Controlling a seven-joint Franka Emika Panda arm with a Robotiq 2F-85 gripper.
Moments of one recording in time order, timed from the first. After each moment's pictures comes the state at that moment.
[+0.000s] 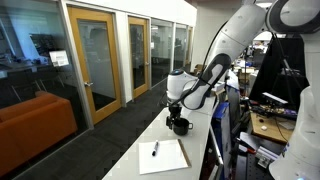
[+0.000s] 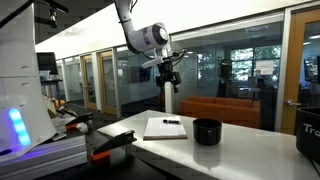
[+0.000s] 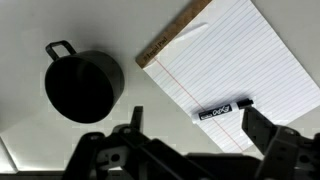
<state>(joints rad) 0.09 0.38 -0.06 -2.28 -0.30 2.68 0.30</state>
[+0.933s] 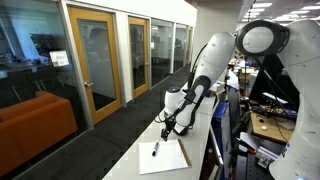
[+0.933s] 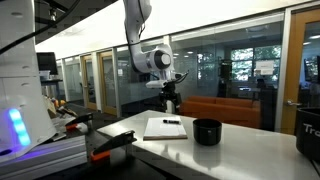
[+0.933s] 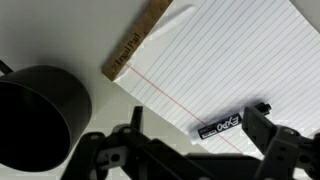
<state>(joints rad) 0.11 0.67 -0.09 -2.15 -0.13 2.88 0.30</state>
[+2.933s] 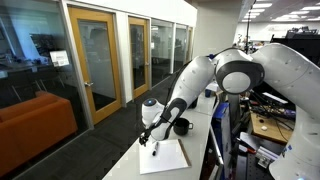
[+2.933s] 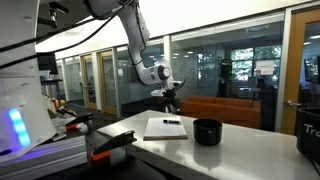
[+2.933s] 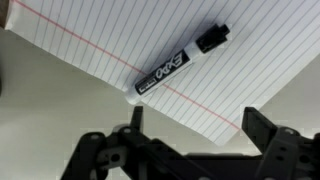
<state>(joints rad) 0.34 1.01 -0.21 -1.67 -0.02 2.77 0.54</state>
